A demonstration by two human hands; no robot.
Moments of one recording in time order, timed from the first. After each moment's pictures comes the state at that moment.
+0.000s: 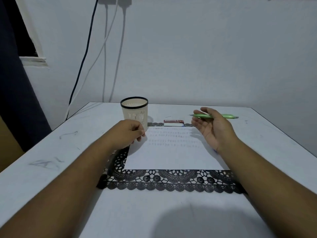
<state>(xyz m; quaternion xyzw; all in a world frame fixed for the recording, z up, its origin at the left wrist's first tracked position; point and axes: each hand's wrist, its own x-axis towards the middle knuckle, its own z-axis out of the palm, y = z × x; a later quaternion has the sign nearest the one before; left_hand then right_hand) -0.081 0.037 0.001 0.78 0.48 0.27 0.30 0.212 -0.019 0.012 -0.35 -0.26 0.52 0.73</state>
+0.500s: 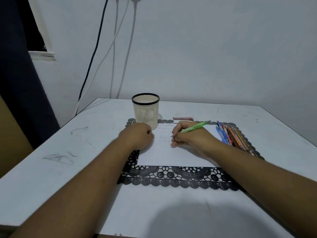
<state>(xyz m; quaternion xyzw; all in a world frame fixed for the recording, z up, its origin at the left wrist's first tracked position) -0.073 0.042 -0.015 0.80 0.57 0.12 0.13 0.143 -0.020 -0.017 -0.45 -0.53 0.54 0.48</state>
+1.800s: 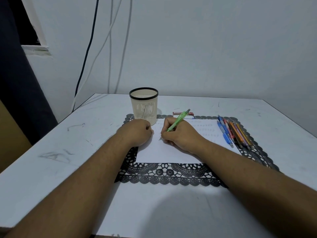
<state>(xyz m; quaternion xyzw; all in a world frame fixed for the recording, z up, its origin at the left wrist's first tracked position) -0.075 0.051 -0.020 0.80 0.57 0.11 0.12 0.109 0.000 -0.033 -0.46 -0.60 0.47 0.45</state>
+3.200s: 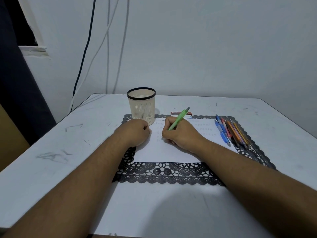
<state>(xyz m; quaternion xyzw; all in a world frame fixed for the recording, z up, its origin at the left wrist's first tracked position) -0.074 0.049 -0.021 0.80 0.57 0.11 0.13 0.117 -0.003 -0.032 -0.49 -0.61 0.44 0.45</state>
